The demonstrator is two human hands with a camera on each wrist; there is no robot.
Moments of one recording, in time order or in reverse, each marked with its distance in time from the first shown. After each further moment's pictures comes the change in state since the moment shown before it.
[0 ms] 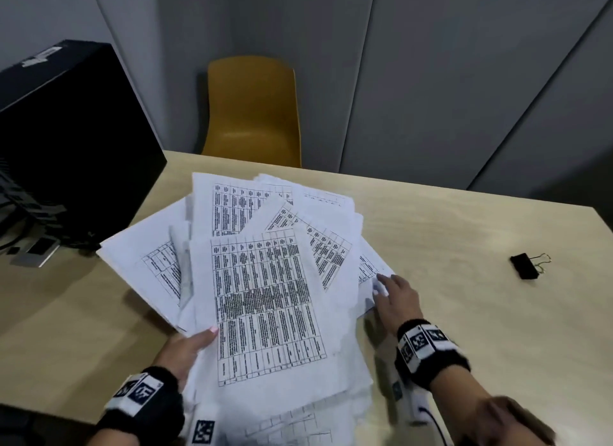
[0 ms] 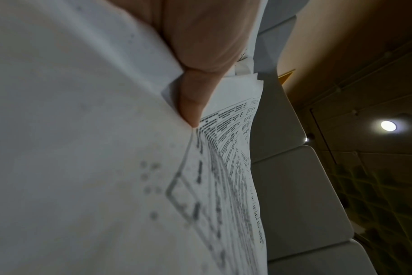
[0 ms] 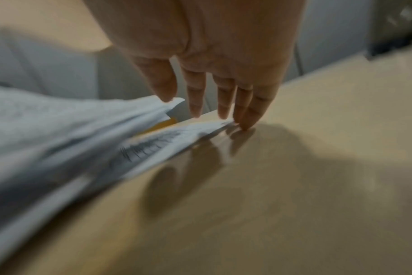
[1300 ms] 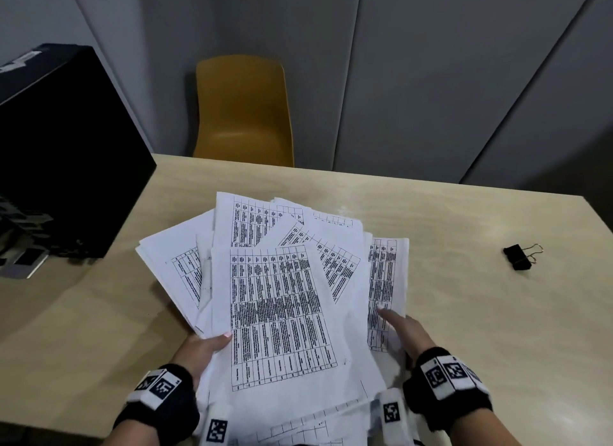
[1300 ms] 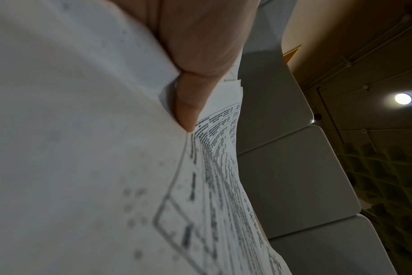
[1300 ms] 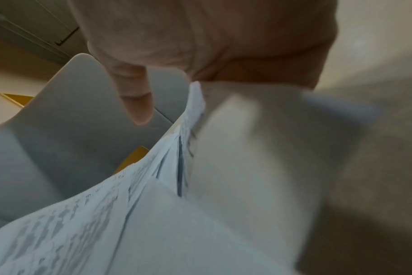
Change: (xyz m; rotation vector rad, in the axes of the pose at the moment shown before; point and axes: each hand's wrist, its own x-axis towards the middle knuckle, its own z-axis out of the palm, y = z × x) left_hand 0.015 -0.012 0.018 0.011 -0.039 -0.125; right_hand -0.040 0.014 -0.006 0.805 -0.176 0.462
